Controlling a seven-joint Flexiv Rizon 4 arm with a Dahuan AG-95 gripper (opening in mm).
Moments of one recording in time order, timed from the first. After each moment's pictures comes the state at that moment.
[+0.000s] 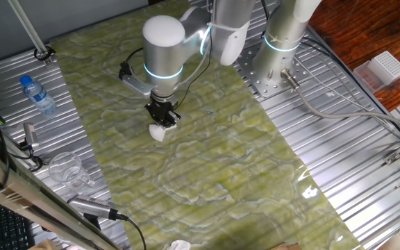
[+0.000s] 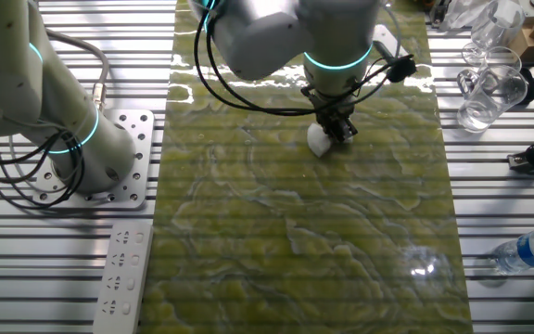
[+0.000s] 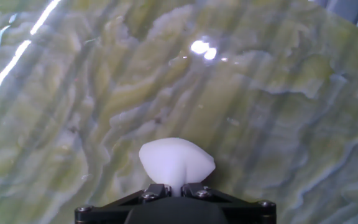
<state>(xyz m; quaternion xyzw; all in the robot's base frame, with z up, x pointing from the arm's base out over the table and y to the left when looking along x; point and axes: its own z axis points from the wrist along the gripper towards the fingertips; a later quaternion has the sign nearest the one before) 0.495 0.046 0.015 -0.24 0.97 -0.01 0.06</state>
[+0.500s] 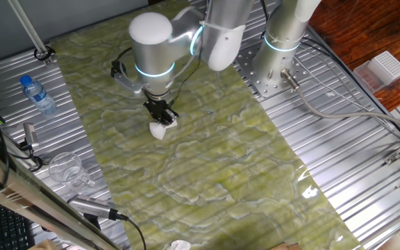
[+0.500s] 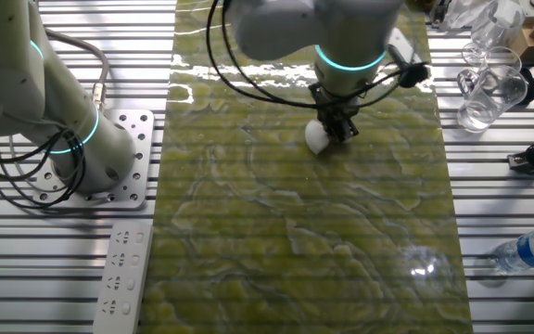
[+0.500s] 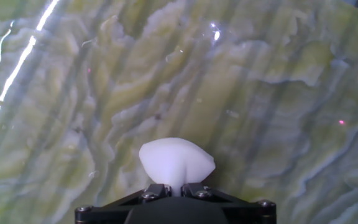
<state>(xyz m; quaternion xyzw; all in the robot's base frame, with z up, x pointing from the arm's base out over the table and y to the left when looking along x) 0.490 0.045 0.022 -0.21 0.98 0.01 0.02</state>
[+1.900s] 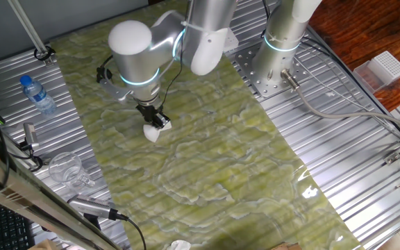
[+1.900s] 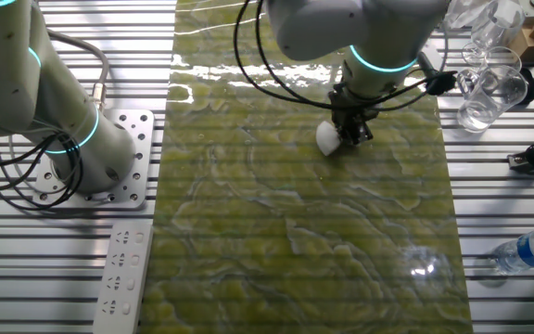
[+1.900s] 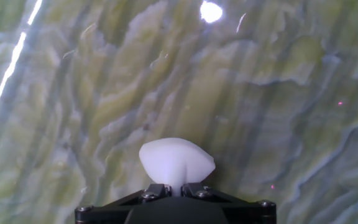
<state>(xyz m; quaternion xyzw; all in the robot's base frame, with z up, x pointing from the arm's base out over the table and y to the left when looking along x) 0.517 0.044 0.017 -0.19 0.98 0.02 -0.01</state>
